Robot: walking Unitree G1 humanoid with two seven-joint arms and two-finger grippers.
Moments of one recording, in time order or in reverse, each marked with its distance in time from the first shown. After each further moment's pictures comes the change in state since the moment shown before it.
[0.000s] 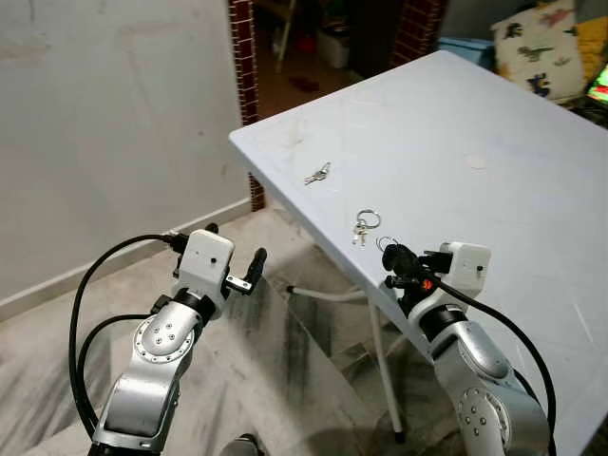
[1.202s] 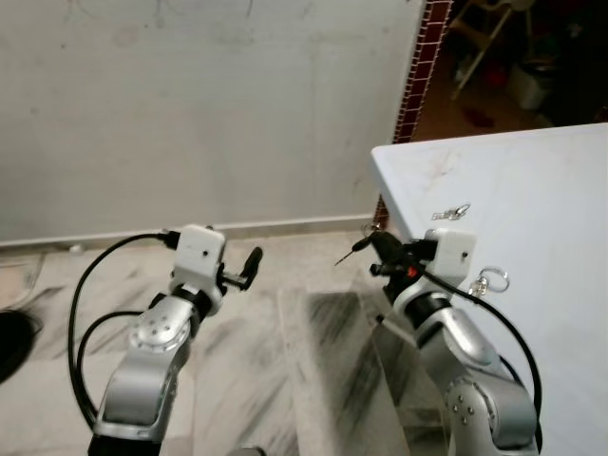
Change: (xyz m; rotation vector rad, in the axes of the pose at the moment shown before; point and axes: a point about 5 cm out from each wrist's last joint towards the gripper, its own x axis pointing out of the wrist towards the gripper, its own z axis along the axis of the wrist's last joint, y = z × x) left arm 0.007 -0.006 -0.001 -0.139 0.035 -0.039; right arm 0.008 0.008 0.008 -0.020 -0.020 0.022
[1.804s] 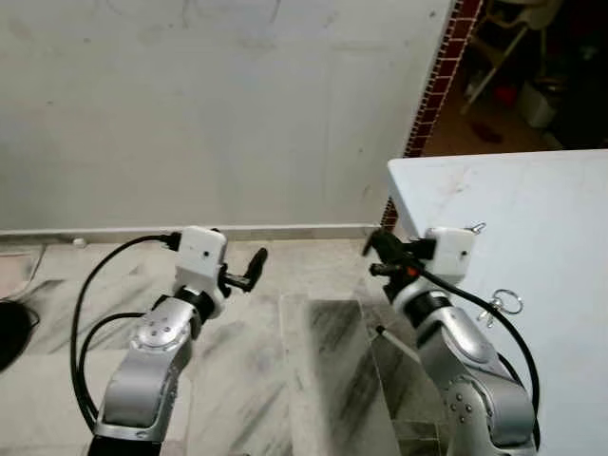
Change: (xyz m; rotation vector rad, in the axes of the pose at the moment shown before) left arm -0.003 0.009 -0.001 -0.020 0.003 0.022; right arm 0.005 0.012 0.001 -0.002 -0.005 0.052
